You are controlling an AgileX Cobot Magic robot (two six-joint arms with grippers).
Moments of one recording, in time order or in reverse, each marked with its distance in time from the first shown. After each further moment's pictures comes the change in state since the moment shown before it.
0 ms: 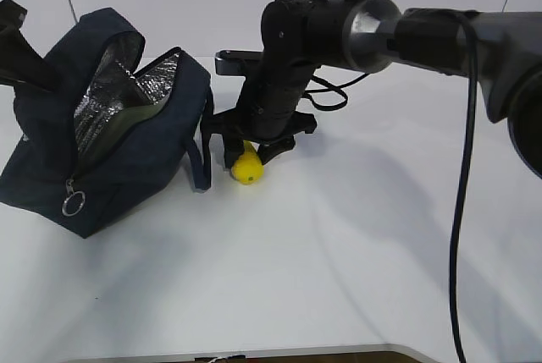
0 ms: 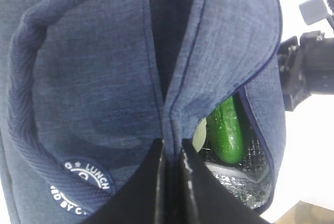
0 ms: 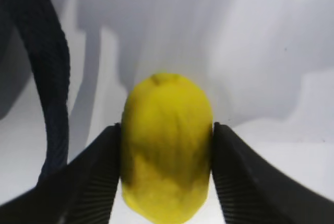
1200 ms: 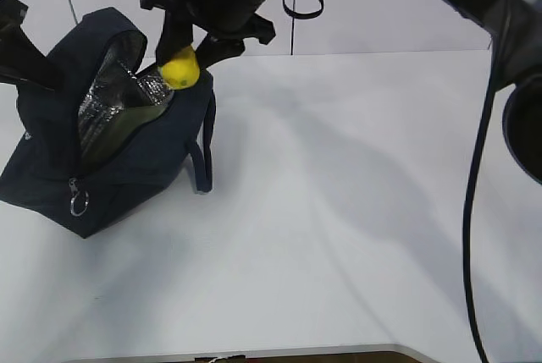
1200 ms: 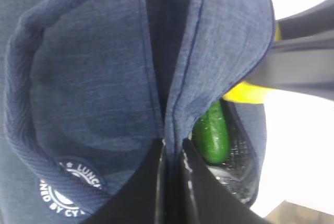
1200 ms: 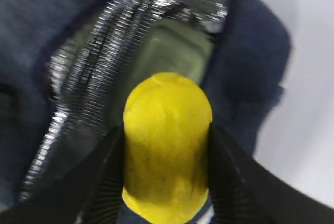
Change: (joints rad) left arm 0.000 0.000 0.000 -0.021 0.008 0.000; right arm 0.000 0.012 -0.480 0.258 0.266 -0.057
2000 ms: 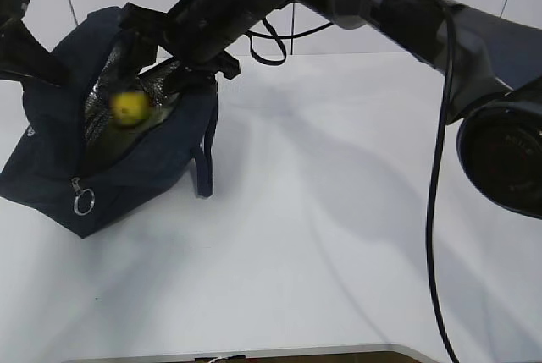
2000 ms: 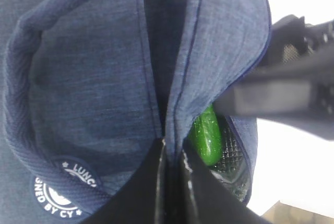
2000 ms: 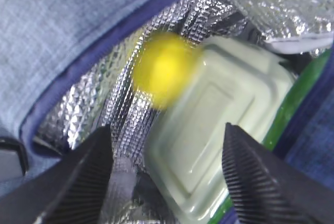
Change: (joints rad) left arm 0.000 0.000 0.000 -0.042 0.014 0.000; right arm 0.006 0.111 -0.002 0.221 -0.162 -0.045
